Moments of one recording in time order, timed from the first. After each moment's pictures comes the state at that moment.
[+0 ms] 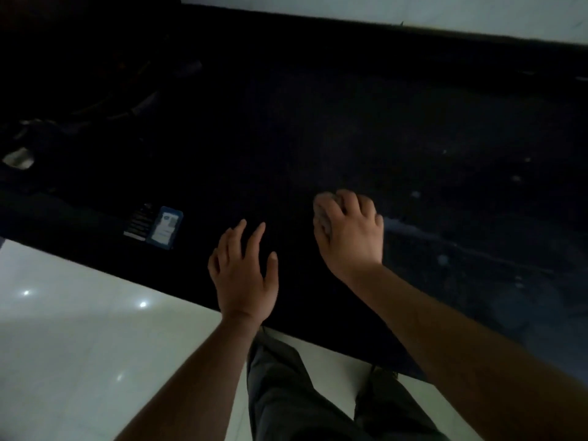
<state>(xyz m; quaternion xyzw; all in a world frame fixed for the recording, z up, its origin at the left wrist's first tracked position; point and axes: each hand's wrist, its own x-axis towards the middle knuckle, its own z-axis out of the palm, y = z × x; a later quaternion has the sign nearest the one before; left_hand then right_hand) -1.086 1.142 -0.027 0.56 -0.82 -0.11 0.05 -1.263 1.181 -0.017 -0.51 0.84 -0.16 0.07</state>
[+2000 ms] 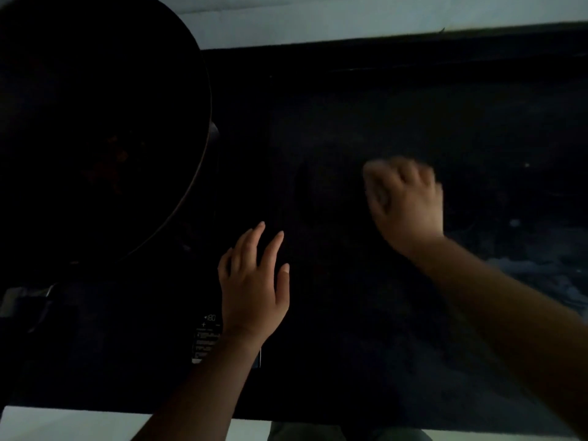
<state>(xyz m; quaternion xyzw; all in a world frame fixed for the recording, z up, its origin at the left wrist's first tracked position) -1.054 0.947 -0.023 0.36 -0.93 -0.12 0.04 -1.293 1.044 -0.025 -0.40 0.90 -0.17 0.00</state>
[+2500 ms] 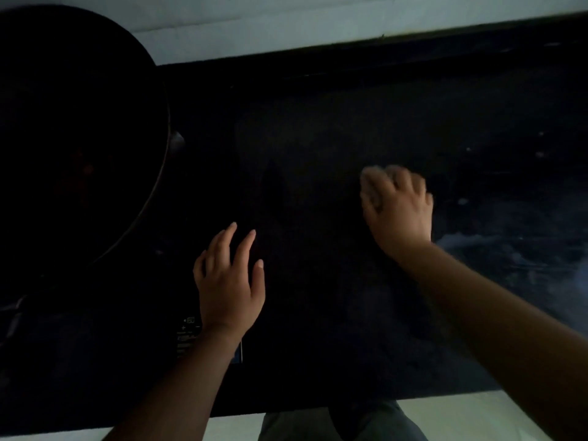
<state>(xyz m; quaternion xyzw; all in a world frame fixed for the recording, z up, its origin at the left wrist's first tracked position) -1.054 0.947 -0.023 0.35 -0.93 -0.13 0.05 -1.288 1.088 -0.022 -0.30 0.94 -0.15 0.00</state>
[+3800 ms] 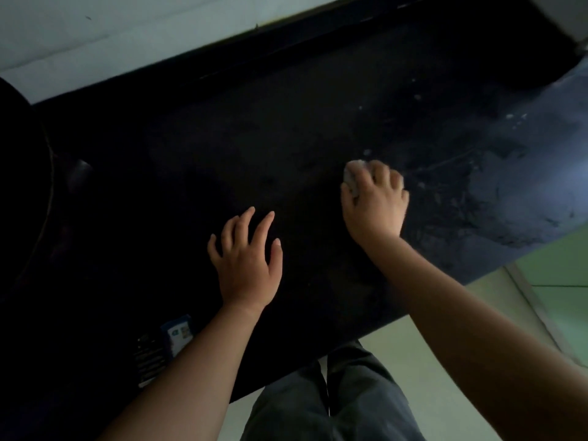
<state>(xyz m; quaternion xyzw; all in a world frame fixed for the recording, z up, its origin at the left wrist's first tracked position) -1.113 1.015 -0.030 0.22 -0.97 -0.14 0.03 -1.256 1.172 -0.017 -0.10 0.98 -0.16 -0.01</state>
